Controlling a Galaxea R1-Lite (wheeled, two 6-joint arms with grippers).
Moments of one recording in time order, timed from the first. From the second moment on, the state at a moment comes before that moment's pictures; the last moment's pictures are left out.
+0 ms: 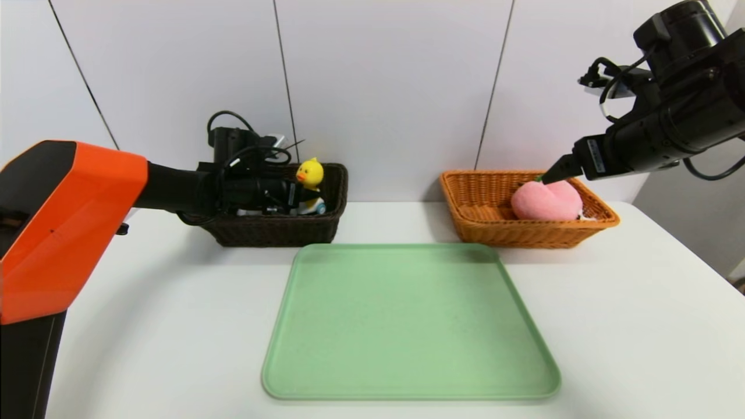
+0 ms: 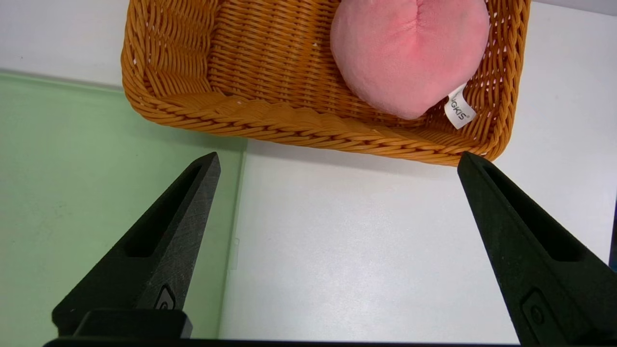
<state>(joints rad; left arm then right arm) -0.18 2.26 -1.67 -0.20 -0.35 0.07 0.17 1.81 -1.84 0.80 -0.10 -0.04</state>
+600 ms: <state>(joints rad) -0.18 1.83 -1.68 0.21 -0.29 0.08 0.18 1.73 -1.85 0.82 -0.13 -0.08</state>
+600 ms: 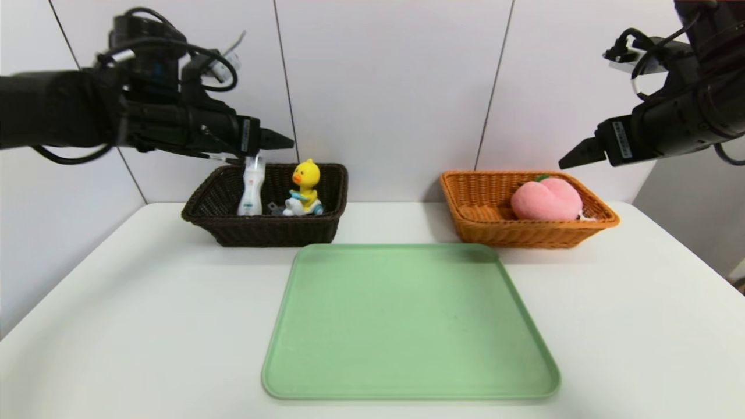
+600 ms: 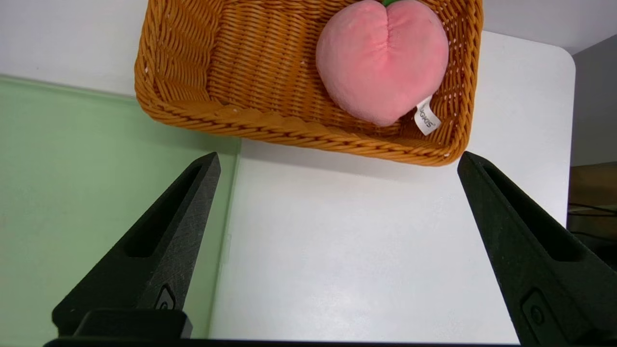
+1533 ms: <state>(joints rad) 0.09 0.95 -1.38 0.83 -0.15 0.05 0.16 1.29 -1.63 1.23 -0.16 0.01</state>
